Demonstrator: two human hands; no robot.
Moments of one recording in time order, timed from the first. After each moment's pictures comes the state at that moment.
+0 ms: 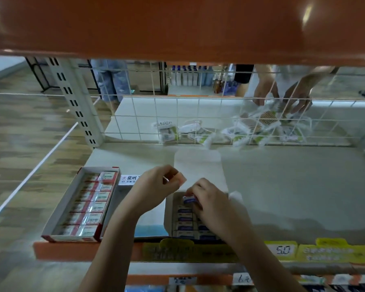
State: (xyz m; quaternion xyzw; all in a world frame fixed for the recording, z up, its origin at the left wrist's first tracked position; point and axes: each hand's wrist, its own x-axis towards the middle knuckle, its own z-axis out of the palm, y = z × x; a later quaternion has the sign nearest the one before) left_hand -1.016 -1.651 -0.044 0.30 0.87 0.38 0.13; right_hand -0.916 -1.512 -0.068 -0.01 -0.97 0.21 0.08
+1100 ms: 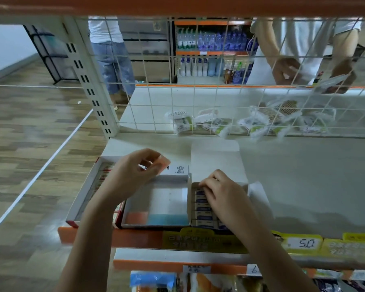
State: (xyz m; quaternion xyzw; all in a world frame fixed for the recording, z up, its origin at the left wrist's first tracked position) left_hand -1.037 -1.720 -0.034 0.28 0.85 0.45 0.07; right_hand -0.920 -1.529 -0.071 -0.05 -0.97 0.20 0.12
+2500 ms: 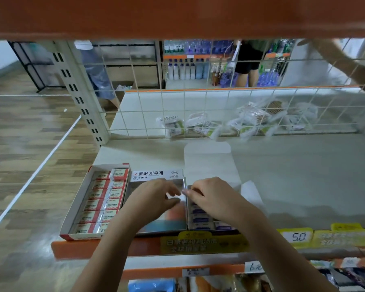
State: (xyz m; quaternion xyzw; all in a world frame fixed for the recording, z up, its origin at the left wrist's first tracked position) left_hand -1.015 -1.687 -0.050 0.39 0.89 0.15 0.15; right_hand -0.930 -1.541 -0.035 -0.07 -0.96 0.27 -0.08
